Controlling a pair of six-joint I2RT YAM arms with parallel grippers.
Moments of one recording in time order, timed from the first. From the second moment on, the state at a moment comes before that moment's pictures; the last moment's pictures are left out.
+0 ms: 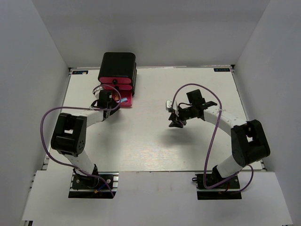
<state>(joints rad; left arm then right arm) -0.20 1.68 0.85 0.09 -0.15 -0.77 0.41 1.55 0.95 -0.40 -0.85 -0.96</state>
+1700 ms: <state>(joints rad) -0.20 1.89 0.98 0.34 -0.18 -1.10 0.39 1.55 0.95 -0.43 -0.85 -1.00</state>
